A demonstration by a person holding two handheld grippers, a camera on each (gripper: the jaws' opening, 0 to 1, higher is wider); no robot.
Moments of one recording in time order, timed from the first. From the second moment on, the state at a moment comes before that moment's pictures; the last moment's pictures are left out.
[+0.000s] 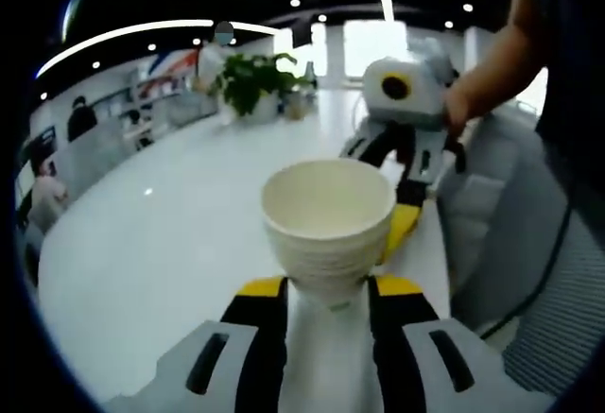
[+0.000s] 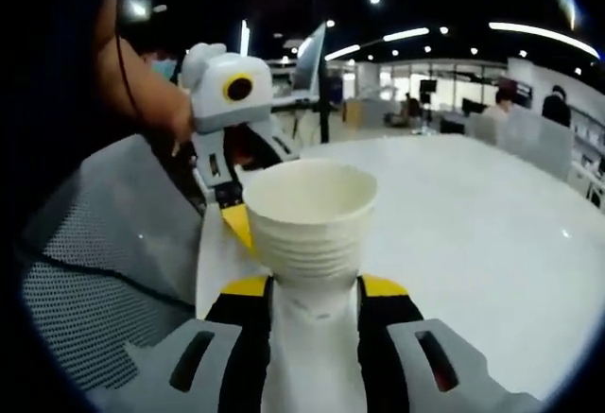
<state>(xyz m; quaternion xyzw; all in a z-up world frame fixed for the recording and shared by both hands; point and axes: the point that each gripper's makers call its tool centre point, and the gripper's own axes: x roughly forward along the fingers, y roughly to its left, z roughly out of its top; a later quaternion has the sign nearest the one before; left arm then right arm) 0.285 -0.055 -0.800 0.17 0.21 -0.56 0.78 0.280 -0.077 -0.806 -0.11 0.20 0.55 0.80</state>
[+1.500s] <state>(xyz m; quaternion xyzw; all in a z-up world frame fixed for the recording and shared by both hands) 0.399 -0.066 -0.757 0.17 0.20 -0.56 0.79 0.398 -0.088 -0.766 -0.10 0.20 0.55 0.81</state>
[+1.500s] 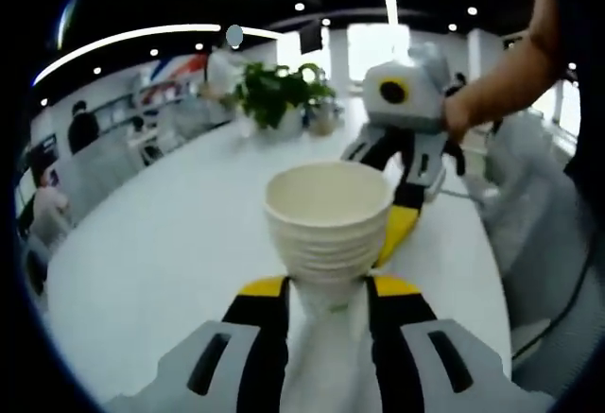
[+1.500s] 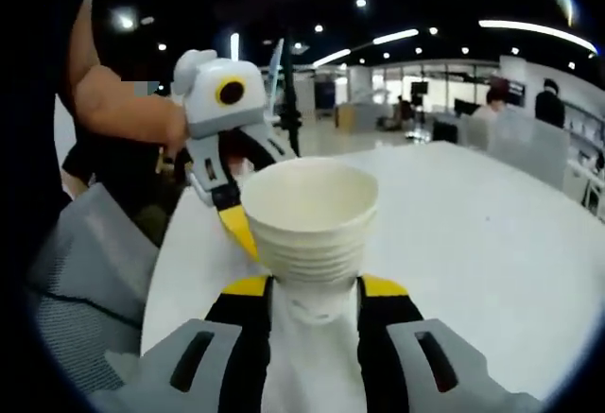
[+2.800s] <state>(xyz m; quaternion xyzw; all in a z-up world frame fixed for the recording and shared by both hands) 0.499 -0.074 -0.770 0.15 0.20 -0.56 0.79 0.495 -0.096 -0.778 -0.12 0.22 0.54 0.80</state>
